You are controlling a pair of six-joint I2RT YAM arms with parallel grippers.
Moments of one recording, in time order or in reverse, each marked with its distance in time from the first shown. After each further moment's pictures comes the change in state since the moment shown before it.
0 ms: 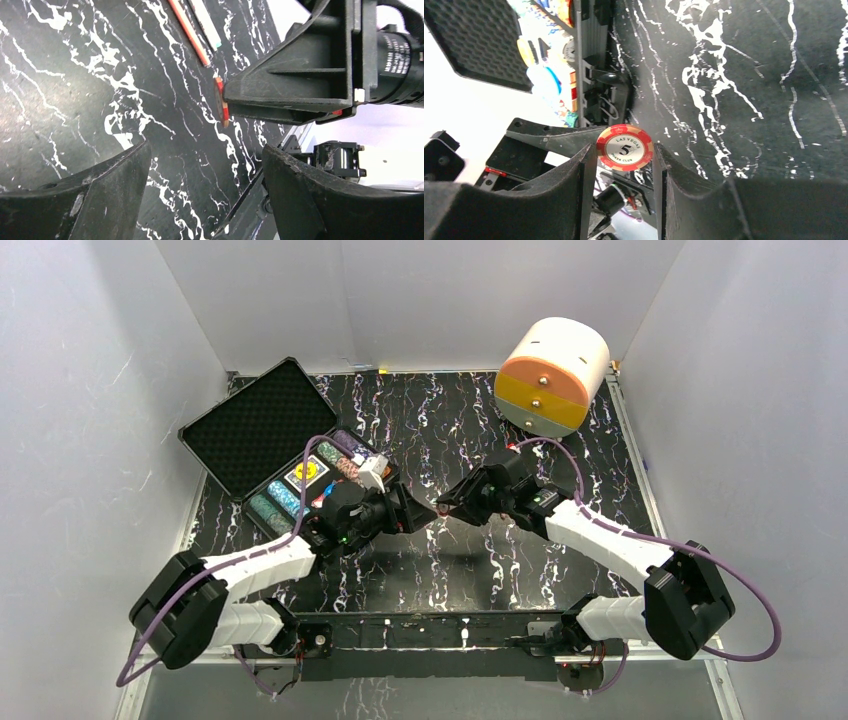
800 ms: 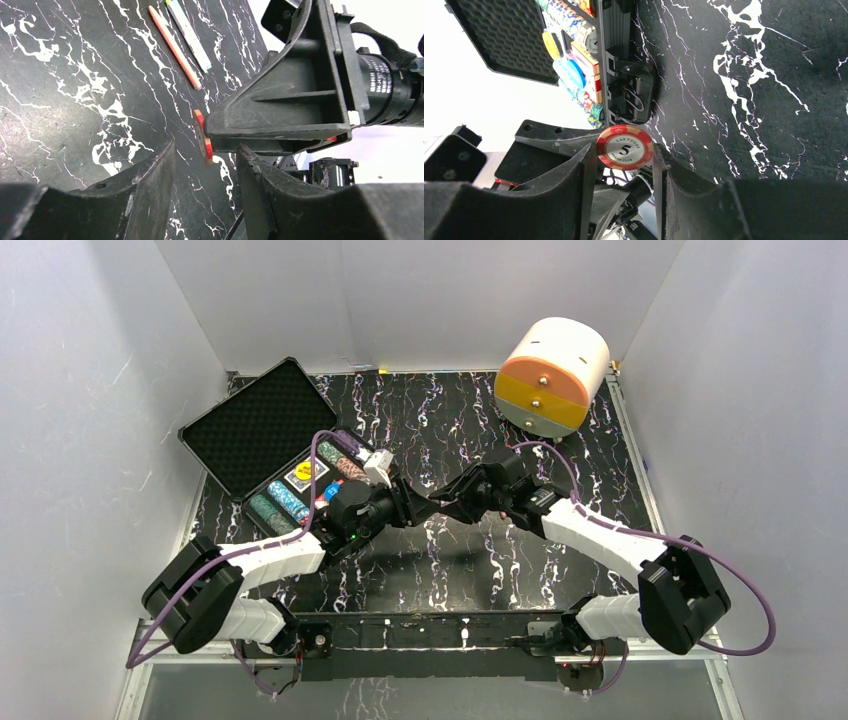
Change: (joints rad) left arm -0.031 0.094 0.023 0.153 -0.051 -0.018; right arm 0.000 0.024 -0.005 0.096 -0.077 0.130
